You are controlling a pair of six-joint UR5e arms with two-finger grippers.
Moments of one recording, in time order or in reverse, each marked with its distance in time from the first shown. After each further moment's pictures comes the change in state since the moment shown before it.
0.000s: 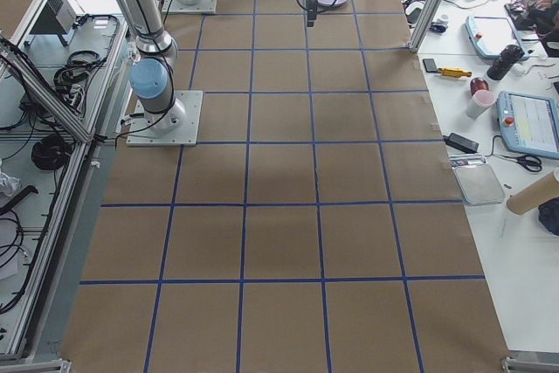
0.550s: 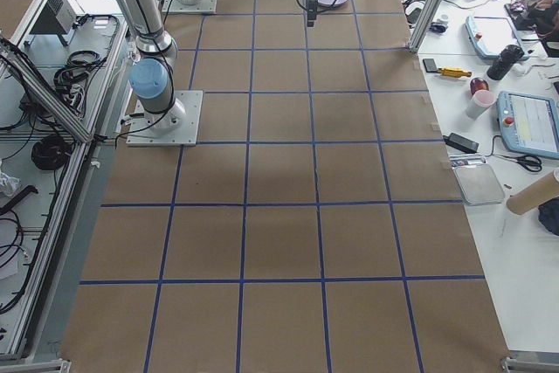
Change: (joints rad) left arm -0.001 -0.035 0.018 -0.063 -0.032 0.045; right arm 0.000 0.000 0.000 0.000 0.000 0.000
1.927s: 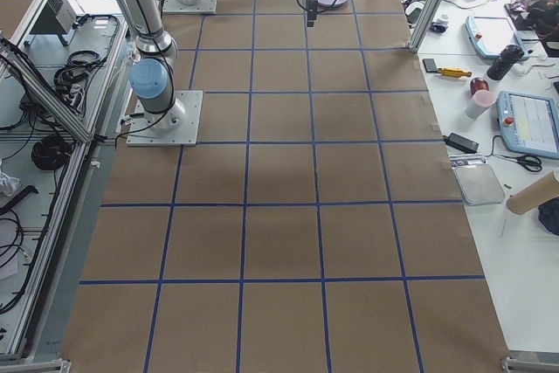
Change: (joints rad) left arm -0.116 0.134 0.158 -0.138 0.000 -0.016; right arm 0.000 0.000 0.000 0.000 0.000 0.000
